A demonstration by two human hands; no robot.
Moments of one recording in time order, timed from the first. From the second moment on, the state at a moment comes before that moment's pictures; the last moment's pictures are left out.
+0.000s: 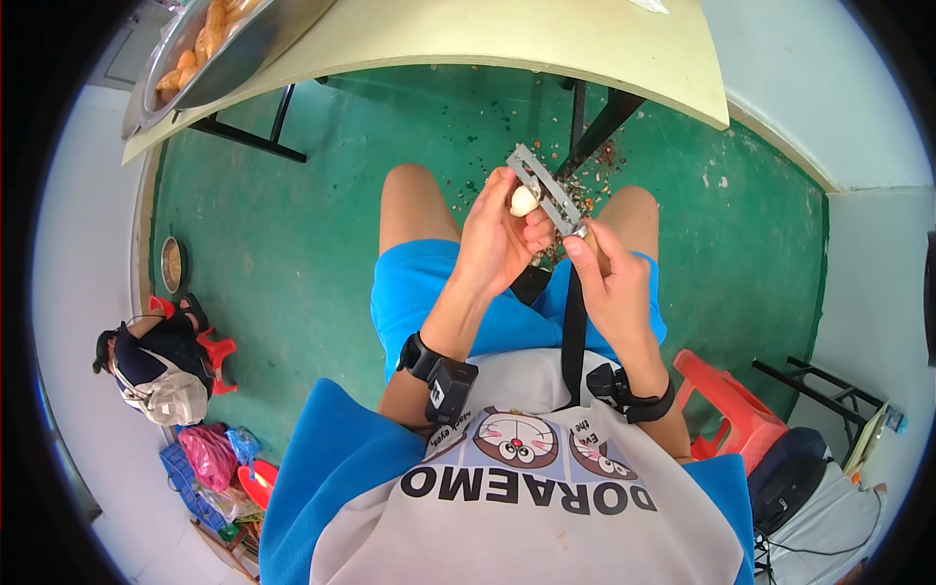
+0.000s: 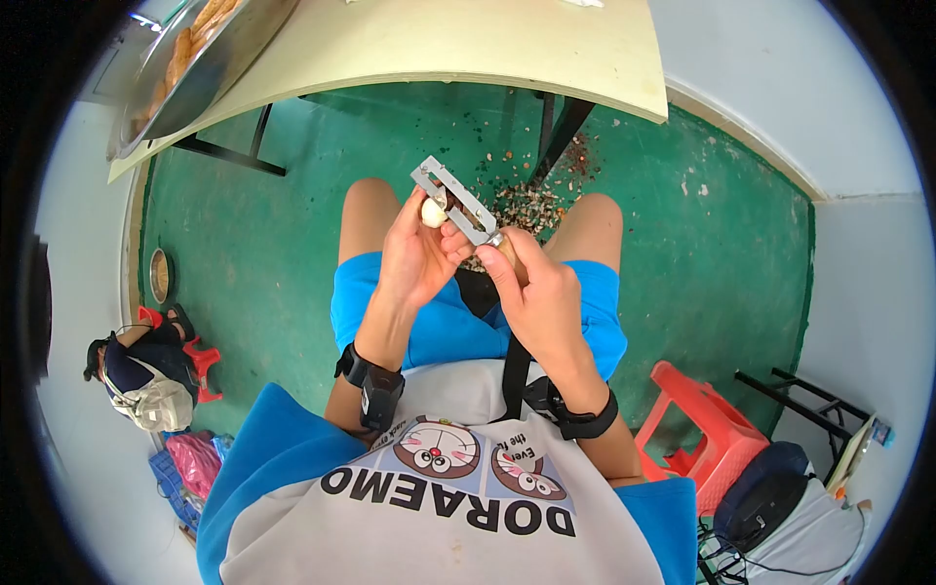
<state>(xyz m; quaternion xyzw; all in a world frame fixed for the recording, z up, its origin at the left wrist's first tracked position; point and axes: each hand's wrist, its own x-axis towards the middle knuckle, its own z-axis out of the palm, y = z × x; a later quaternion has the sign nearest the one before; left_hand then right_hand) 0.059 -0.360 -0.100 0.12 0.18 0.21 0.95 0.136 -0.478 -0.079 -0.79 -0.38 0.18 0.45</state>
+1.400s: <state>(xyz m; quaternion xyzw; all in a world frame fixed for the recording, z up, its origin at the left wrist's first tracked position) 0.054 -0.368 -0.091 0.37 0.31 0.34 0.81 0.128 -0.473 -0.077 -0.82 -0.37 0.14 0.40</state>
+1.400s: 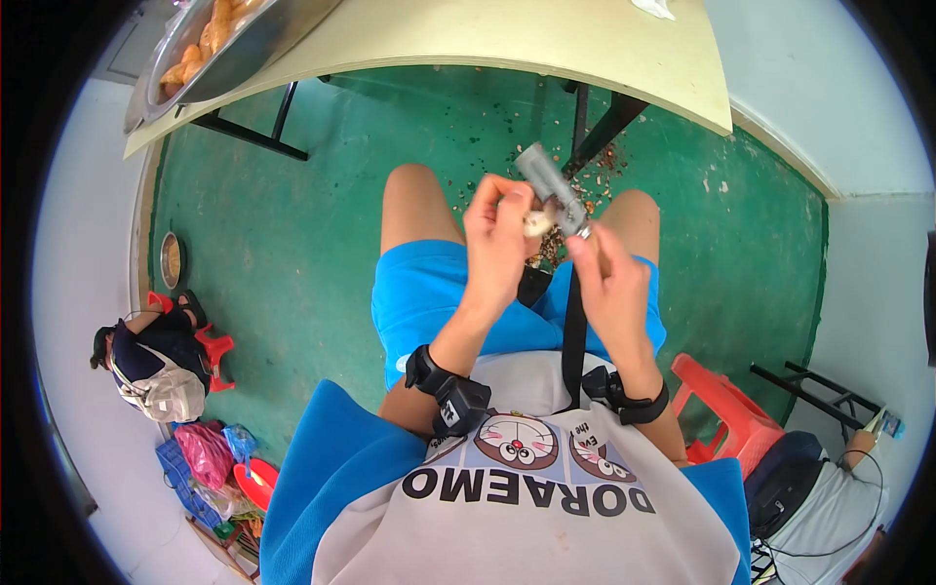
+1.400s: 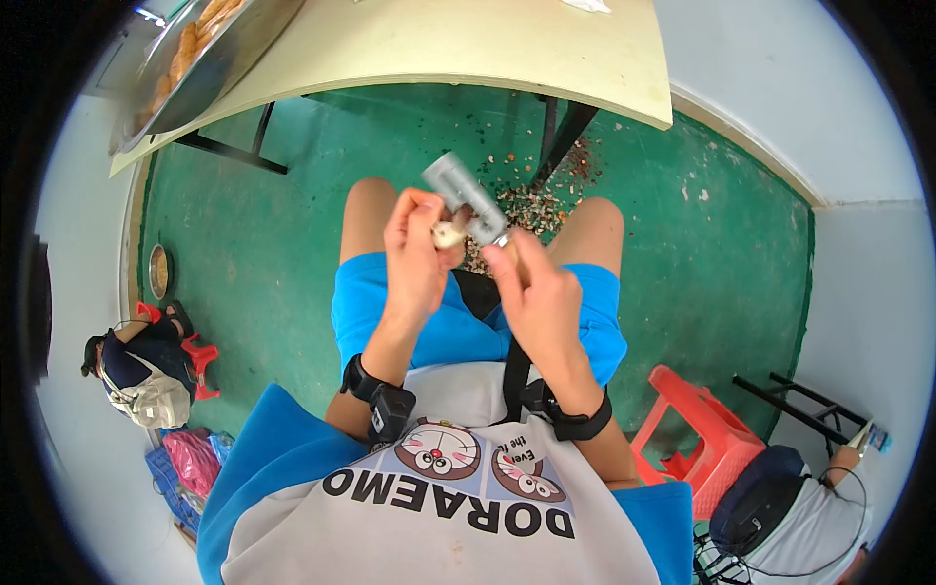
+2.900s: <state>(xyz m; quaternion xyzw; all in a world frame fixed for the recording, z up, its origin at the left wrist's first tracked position) 0.060 -0.367 -0.089 0.22 0.33 0.27 0.88 0.139 -0.478 -0.068 -0.82 -0.34 0.14 0.45</state>
